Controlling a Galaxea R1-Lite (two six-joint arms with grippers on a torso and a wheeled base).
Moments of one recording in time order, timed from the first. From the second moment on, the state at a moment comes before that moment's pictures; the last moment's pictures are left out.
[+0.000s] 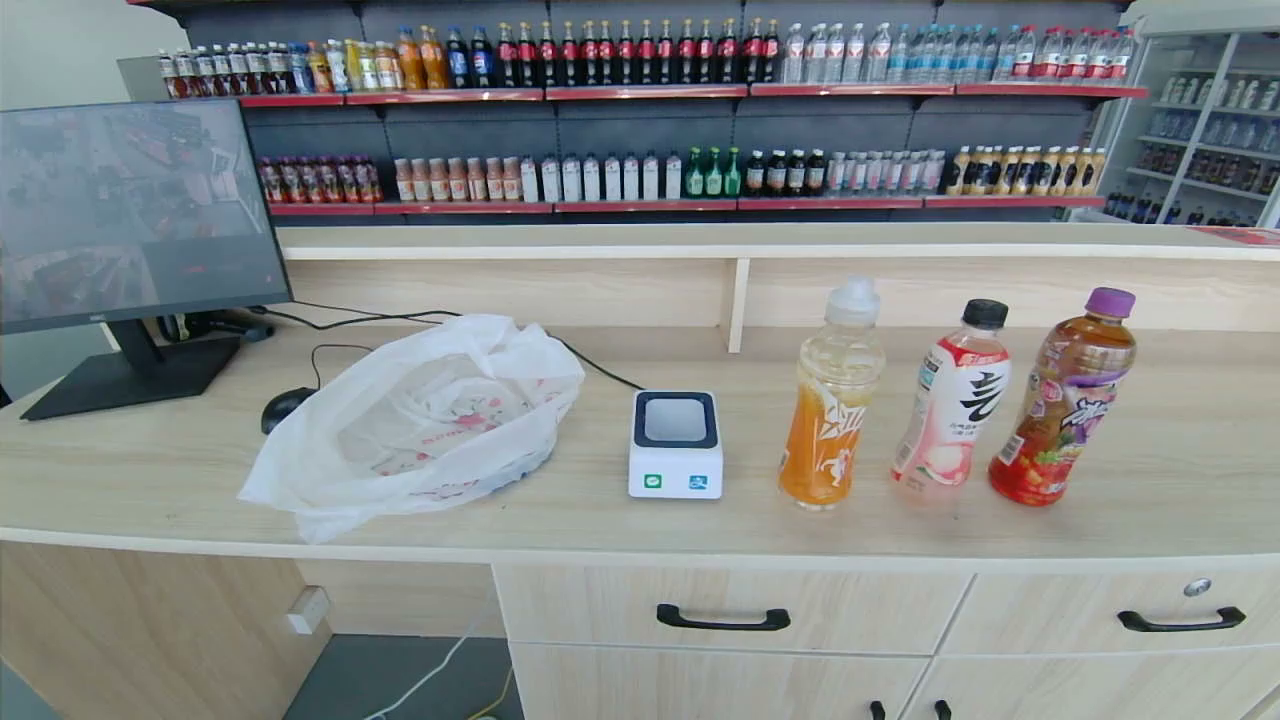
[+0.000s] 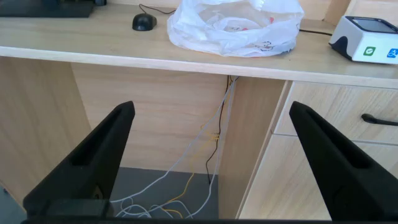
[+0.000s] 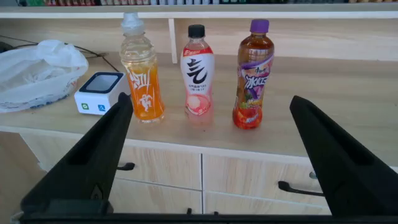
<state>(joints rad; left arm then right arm) 0.00 0.00 0.00 0.00 0.00 0.01 0.10 0.49 -0.49 -0.06 0.02 0.00</state>
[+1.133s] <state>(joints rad) 0.00 0.00 0.00 0.00 0.00 0.01 0.39 0.94 -0.40 -0.59 0.14 0.10</state>
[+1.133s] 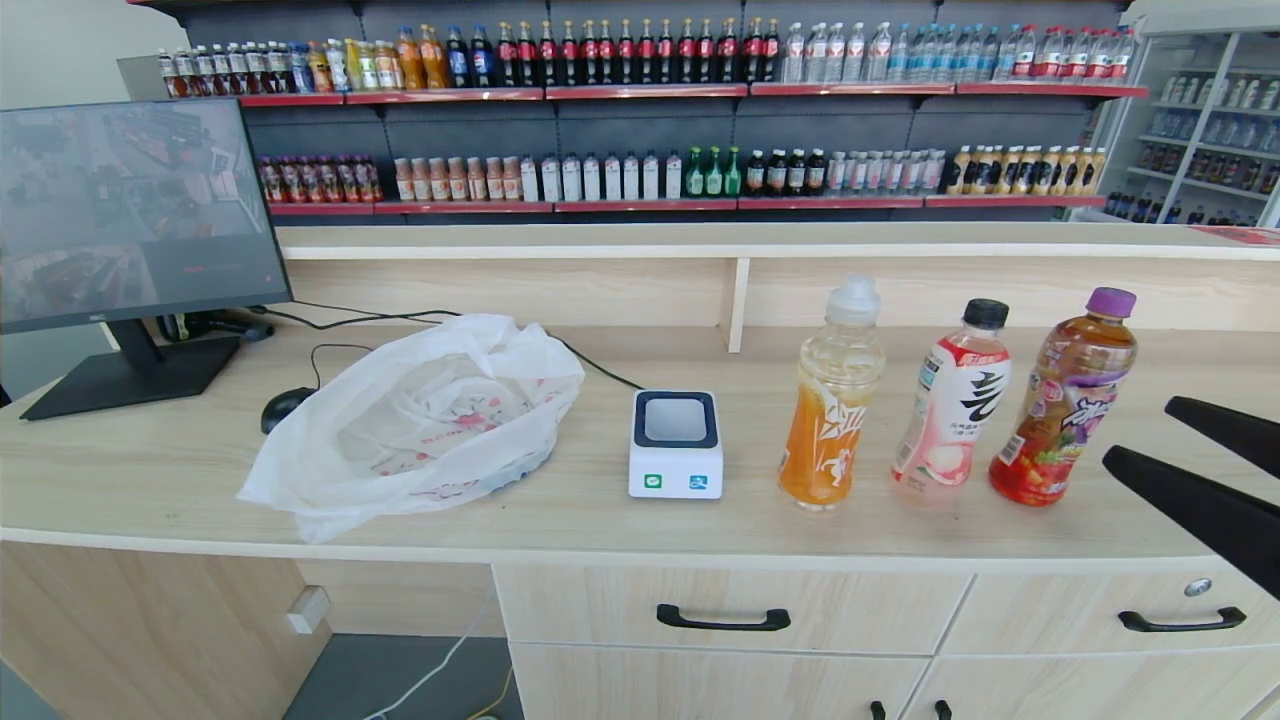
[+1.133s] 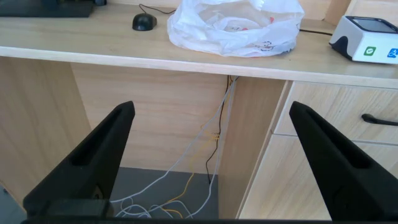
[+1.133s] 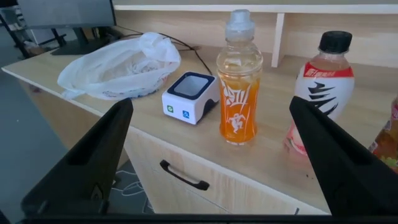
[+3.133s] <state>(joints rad) 0.00 0.00 0.00 0.00 0.00 0.01 0.66 1.78 -0.42 -1.38 -0.46 -0.03</state>
